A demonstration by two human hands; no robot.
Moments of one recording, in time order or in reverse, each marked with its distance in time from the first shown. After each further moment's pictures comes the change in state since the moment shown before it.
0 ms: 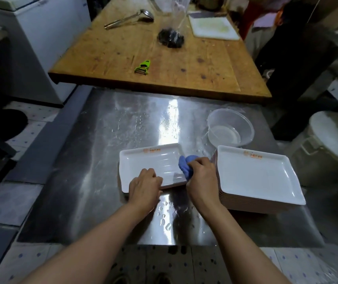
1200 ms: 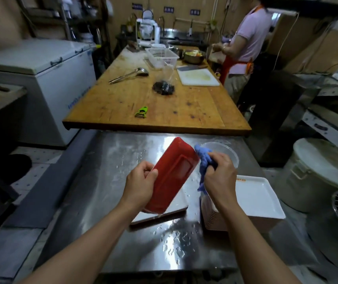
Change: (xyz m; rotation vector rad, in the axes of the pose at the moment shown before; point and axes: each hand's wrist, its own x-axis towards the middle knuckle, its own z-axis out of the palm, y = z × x) left_hand -0.022 0.025 -0.141 -0.913 0.333 -0.105; right_hand 0.002 -0.036 -0.105 0.428 0.426 0.063
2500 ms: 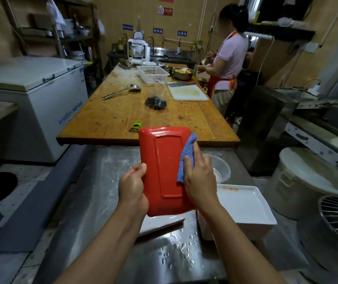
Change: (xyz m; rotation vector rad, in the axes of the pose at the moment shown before) left_hand 0.002 0.051 -0.016 -1.043 0.102 -0.418; right_hand -0.004 -0.048 0.013 -0.156 -0.125 -0.048
